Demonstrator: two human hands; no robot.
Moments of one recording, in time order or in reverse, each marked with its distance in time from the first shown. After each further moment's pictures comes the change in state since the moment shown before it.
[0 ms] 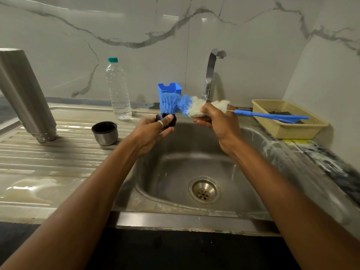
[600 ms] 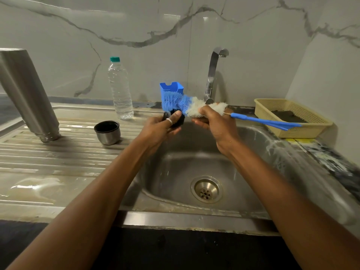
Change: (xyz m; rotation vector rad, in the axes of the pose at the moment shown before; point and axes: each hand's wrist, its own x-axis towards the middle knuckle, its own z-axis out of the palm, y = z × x) left_hand -0.002 -0.005 0.012 0.118 -0.003 0.103; right_hand -0.001 0.006 0.007 0.046 -0.014 0.011
